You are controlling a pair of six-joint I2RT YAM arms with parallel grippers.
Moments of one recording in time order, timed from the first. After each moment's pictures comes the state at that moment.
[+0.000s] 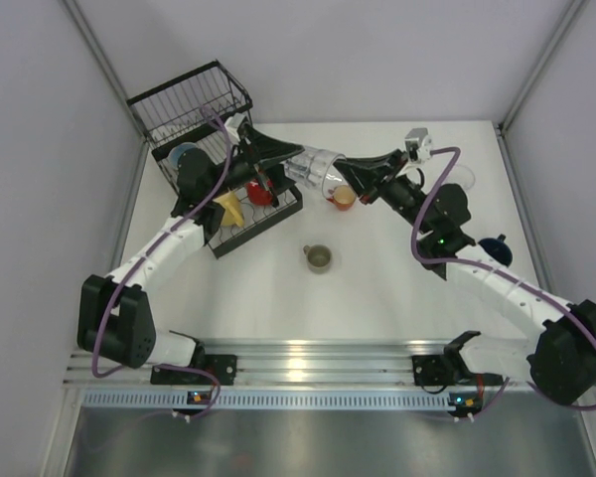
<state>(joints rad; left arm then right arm) -0.32 1.39 1.00 0.69 0.83 -1.74 0.58 1.18 0.82 0.78 -0.32 0.39</state>
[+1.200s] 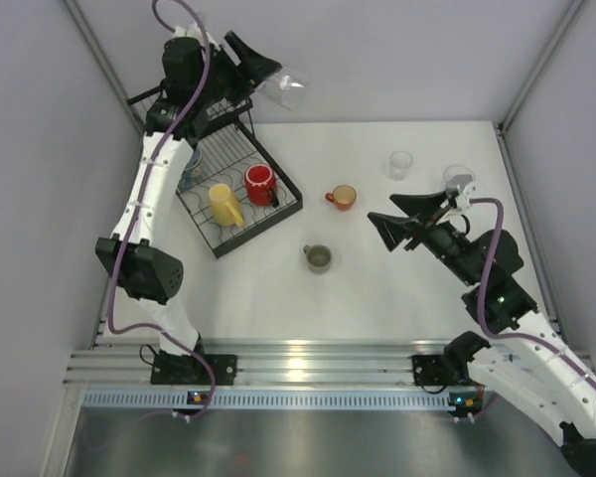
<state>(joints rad) -0.22 1.79 2.04 -0.35 0.41 -0.87 0.58 0.65 0.66 0.20 -0.18 0.27</state>
